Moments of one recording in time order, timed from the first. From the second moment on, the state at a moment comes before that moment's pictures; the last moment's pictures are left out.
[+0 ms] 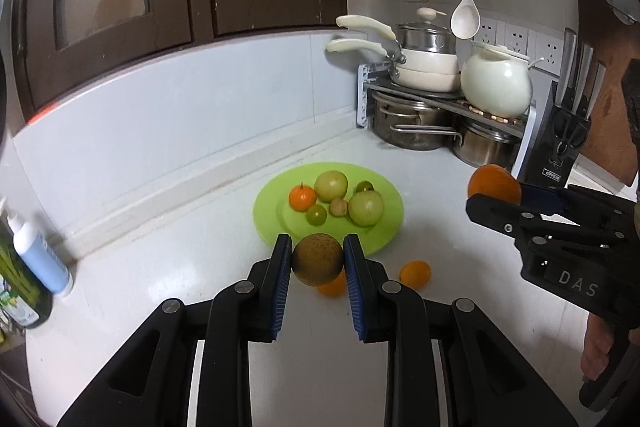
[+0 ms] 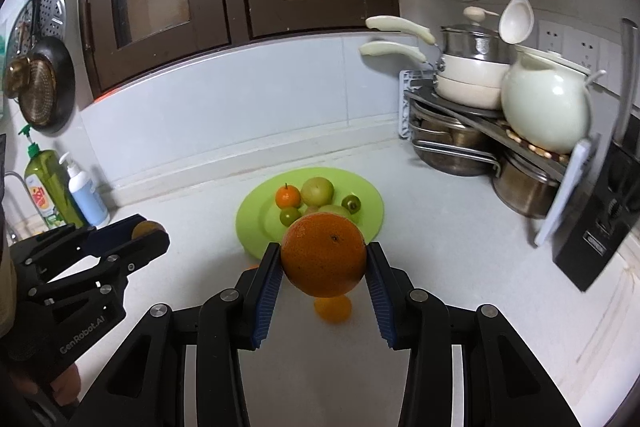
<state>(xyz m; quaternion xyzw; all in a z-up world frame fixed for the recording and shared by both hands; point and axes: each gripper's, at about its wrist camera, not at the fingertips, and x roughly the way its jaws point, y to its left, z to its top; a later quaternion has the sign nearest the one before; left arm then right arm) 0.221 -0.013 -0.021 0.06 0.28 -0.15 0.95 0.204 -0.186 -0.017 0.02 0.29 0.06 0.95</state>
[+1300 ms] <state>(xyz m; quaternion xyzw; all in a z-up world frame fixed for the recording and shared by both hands) 0.405 -0.050 -0.053 0.10 0.32 -0.17 0.93 0.390 -0.193 -0.046 -0.03 0.34 0.09 0.94</state>
